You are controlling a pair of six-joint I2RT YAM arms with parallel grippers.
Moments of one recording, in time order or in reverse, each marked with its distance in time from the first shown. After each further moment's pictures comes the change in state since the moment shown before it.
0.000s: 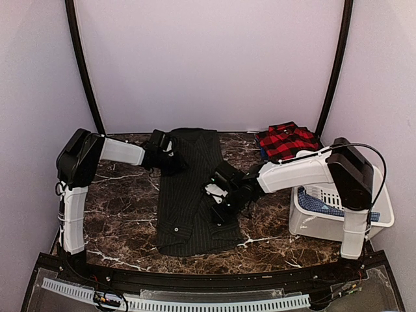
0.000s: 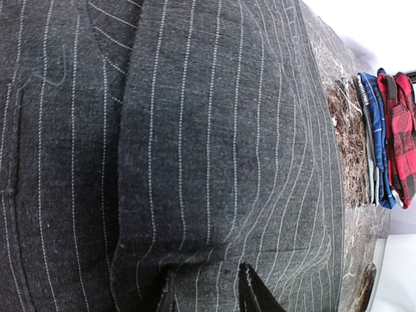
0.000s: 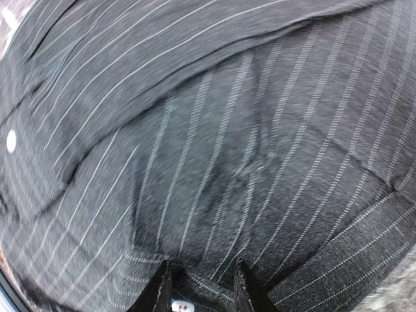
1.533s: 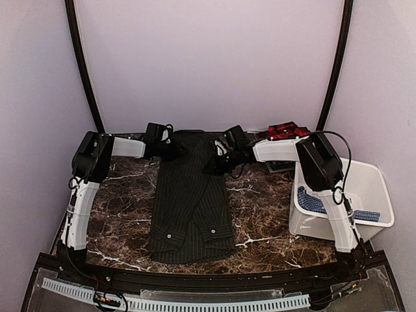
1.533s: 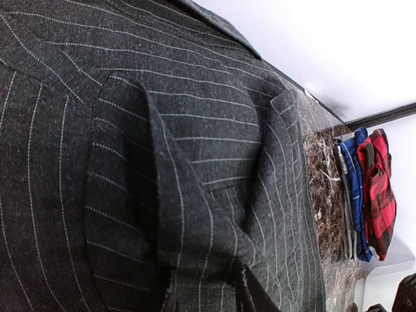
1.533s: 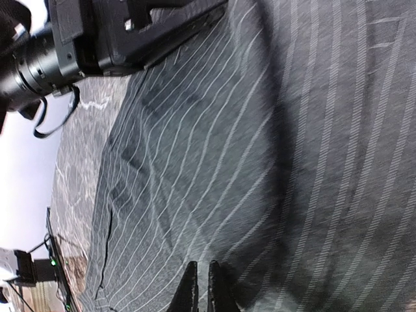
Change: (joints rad) left arm 0.126 0.262 0.332 0.106 0.164 0.034; right arm -0.341 0.402 0.499 0.279 -0.428 0.314
